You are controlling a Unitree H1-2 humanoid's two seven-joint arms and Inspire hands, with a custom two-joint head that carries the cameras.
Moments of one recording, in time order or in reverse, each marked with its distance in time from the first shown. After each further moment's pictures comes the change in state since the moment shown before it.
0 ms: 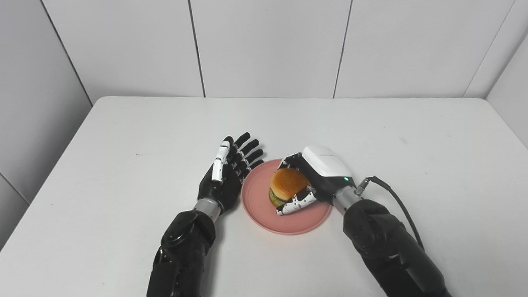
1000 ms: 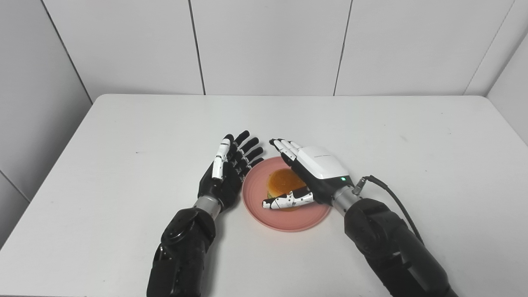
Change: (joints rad) left arm 0.000 0.003 -0.005 -0.005 0.002 0.005 0.002; right arm -0.003 -0.024 0.011 -0.058 -0.041 -0.062 0.039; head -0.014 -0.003
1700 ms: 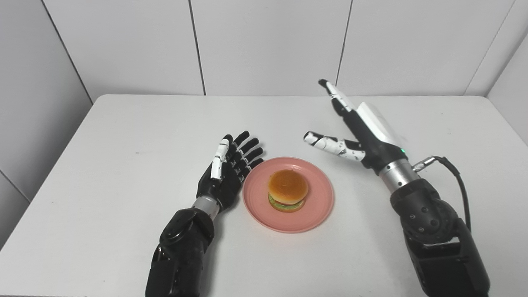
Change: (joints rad) left arm 0.003 0.005 0.007 -0.008 0.004 -0.001 -0.003; right arm 0.072 0.072 -0.437 -0.133 0.430 -0.021 -0.102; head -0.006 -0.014
